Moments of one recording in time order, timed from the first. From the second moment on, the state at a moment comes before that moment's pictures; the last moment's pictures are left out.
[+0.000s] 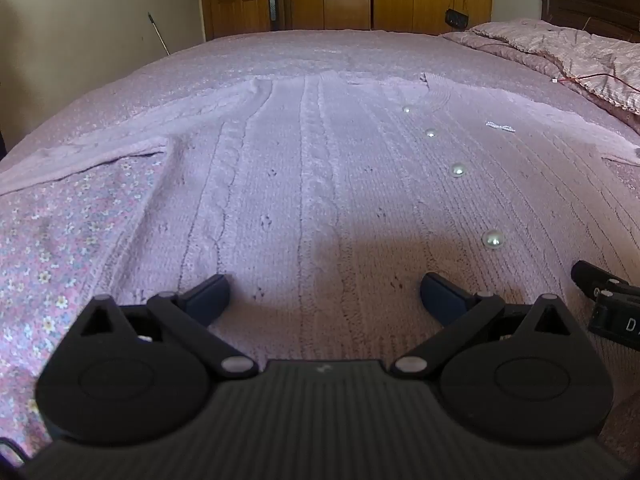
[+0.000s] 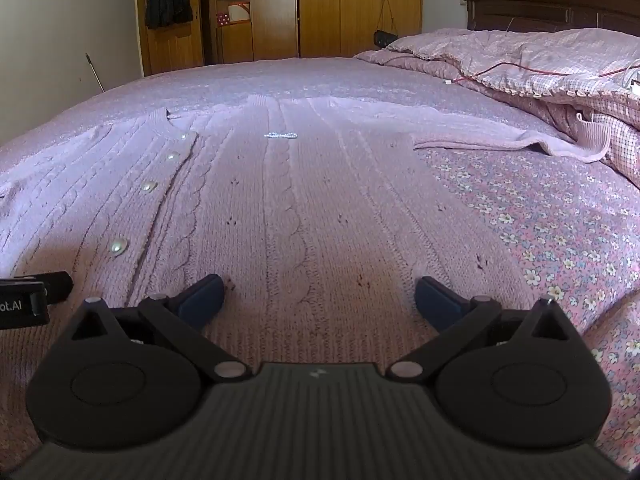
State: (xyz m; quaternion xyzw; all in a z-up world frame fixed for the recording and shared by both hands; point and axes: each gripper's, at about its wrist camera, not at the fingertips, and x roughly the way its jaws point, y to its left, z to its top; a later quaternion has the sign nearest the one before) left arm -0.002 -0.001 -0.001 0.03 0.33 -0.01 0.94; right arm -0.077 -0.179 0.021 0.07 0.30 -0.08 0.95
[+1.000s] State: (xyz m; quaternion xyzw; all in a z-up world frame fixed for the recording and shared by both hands) left arm -0.001 0.001 0.002 0.02 0.33 -0.01 0.94; right arm -0.080 -0.179 0.020 0.07 0.29 -0.08 0.95
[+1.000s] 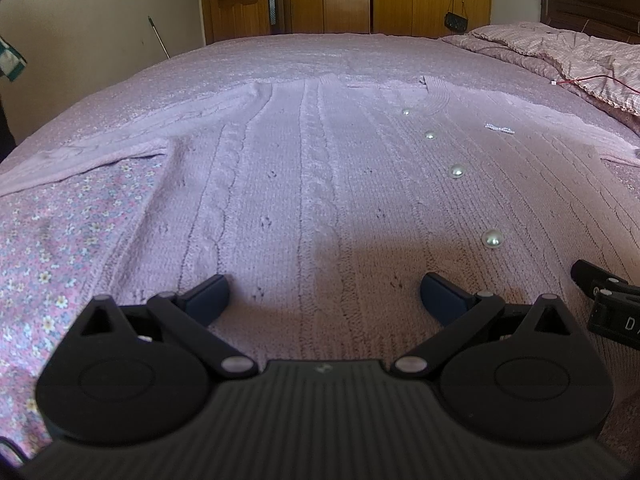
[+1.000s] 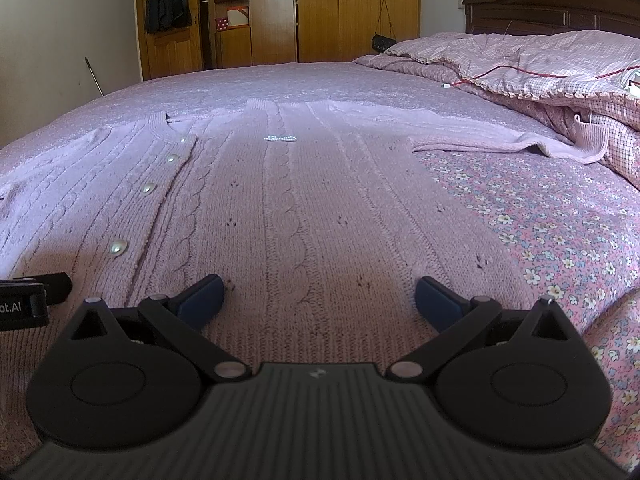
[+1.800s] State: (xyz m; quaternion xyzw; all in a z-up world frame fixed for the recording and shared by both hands) left arm -0.003 0.000 0.001 0.02 0.33 -0.01 0.94; right arm -0.081 -0.179 0.020 0.07 0.29 -0.08 0.95
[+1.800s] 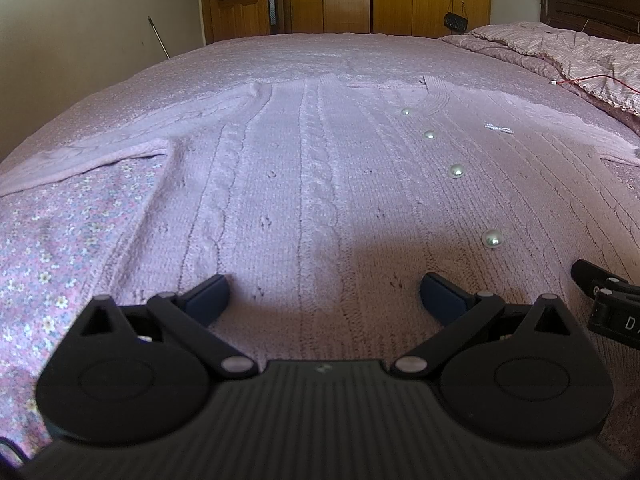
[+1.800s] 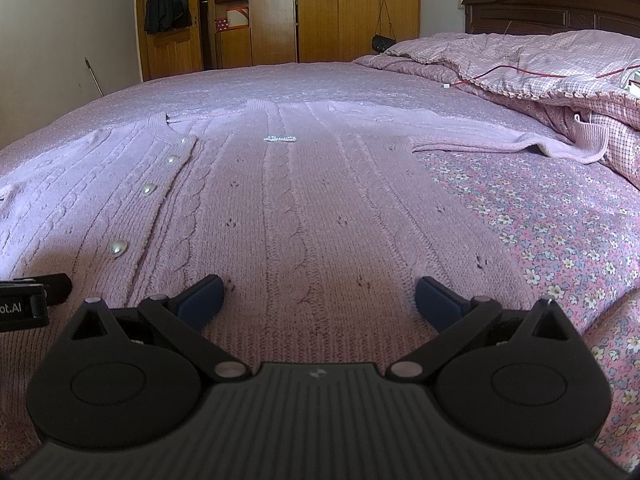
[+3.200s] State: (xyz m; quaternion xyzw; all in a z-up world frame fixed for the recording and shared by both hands) left arm 0.005 0.011 0.023 0.02 0.35 0.00 0.94; right arm -0.010 -0.395 0.074 0.18 0.29 -0.15 0.93
